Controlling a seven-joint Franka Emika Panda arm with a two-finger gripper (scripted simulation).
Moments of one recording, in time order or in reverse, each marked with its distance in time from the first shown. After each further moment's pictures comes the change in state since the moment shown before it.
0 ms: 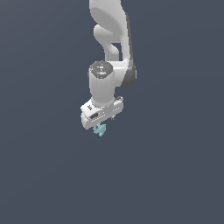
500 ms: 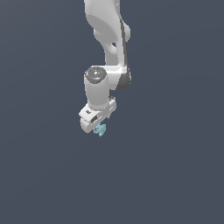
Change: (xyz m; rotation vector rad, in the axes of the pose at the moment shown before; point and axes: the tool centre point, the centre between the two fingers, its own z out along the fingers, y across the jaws) arm -0.018 0.007 0.024 0.017 0.001 -0.243
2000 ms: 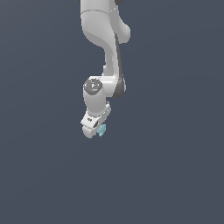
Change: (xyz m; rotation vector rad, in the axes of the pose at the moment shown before) arm -0.016 -0.001 0.056 0.015 0.011 -0.216
